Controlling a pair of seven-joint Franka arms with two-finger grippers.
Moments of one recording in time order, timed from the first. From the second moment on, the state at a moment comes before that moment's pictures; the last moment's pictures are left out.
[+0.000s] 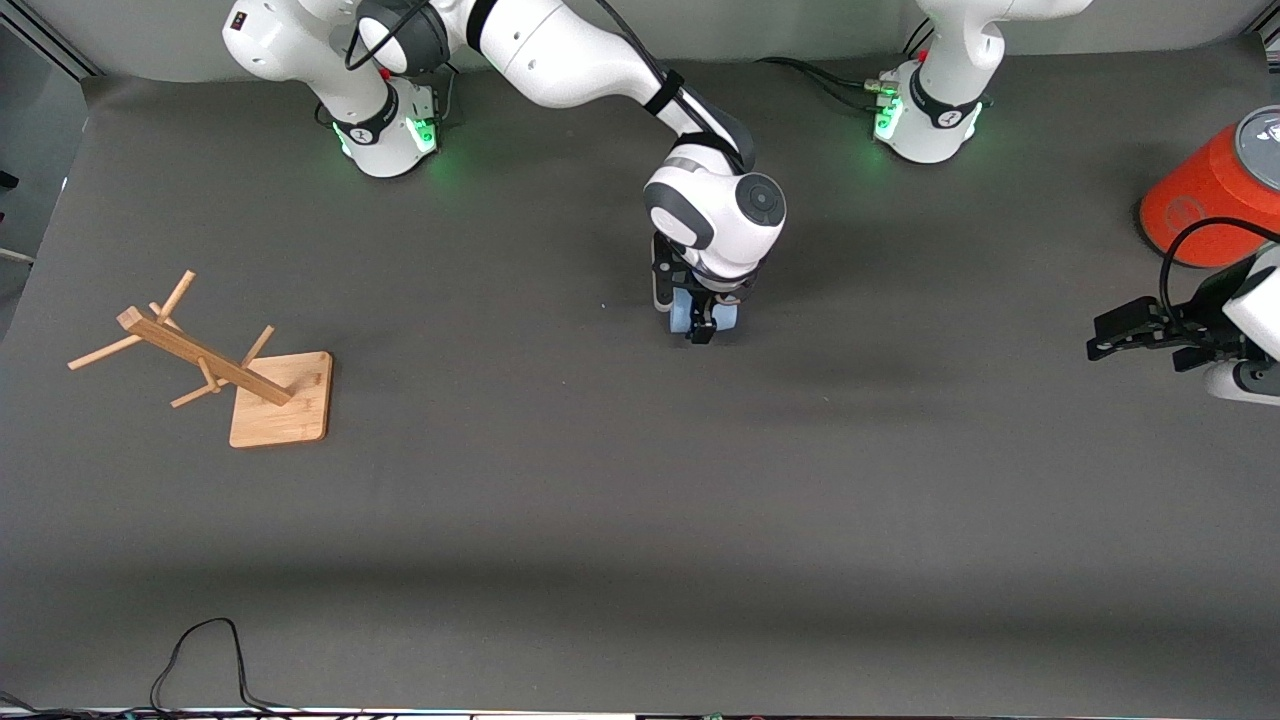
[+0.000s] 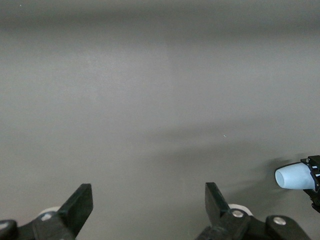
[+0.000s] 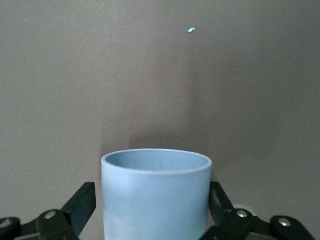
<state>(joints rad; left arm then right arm) -0.07 0.15 0.10 -1.53 -0.11 1.68 0.16 1.13 0.98 -0.19 -1.17 0.05 1.92 2.54</state>
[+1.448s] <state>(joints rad) -0.19 0.24 0.09 -1.54 -0.08 1.74 0.02 0.91 0.51 -0.23 -1.12 0.09 1.30 1.89</state>
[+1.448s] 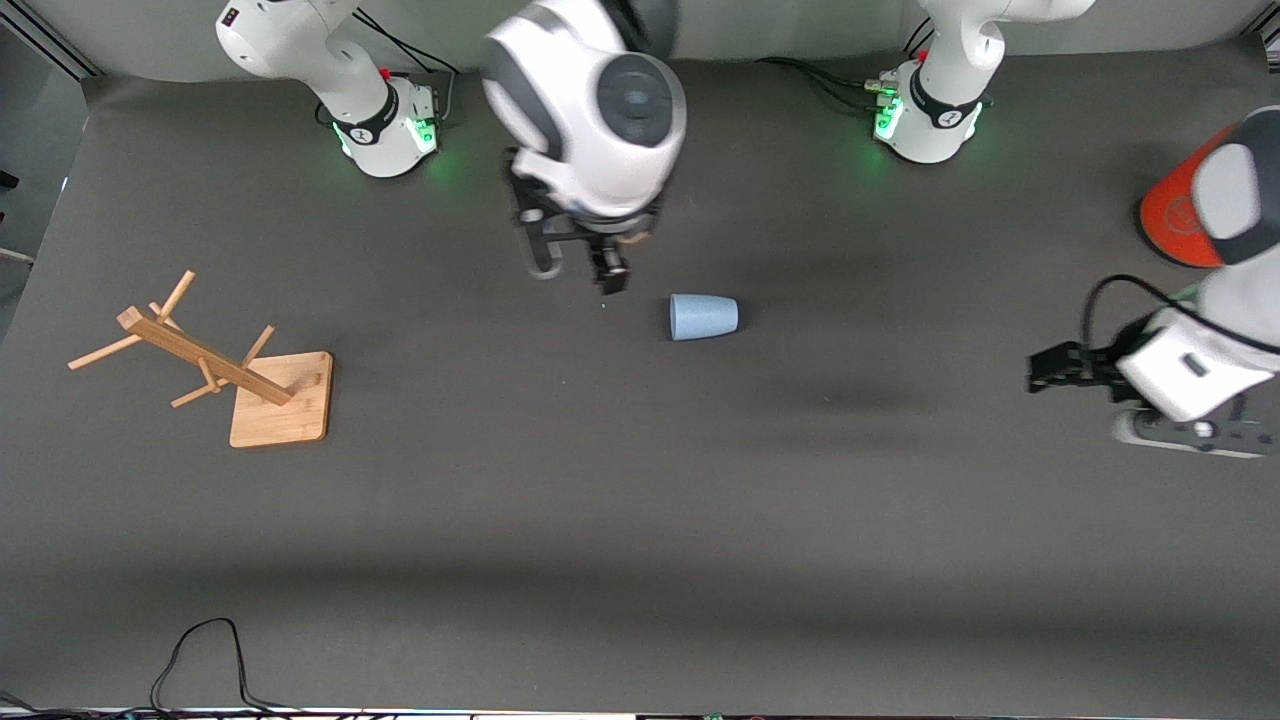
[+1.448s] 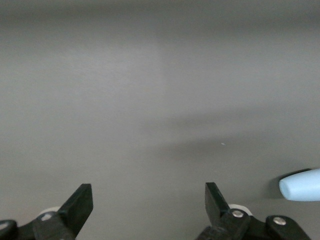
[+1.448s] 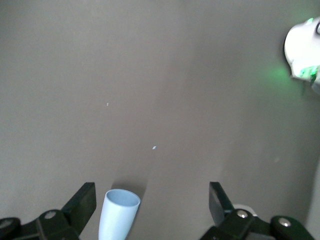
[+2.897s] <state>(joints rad) -0.95 0.68 0.09 -1.46 0.18 1.84 -0.77 0.10 0.04 -0.13 -1.55 0.05 1.53 0.08</state>
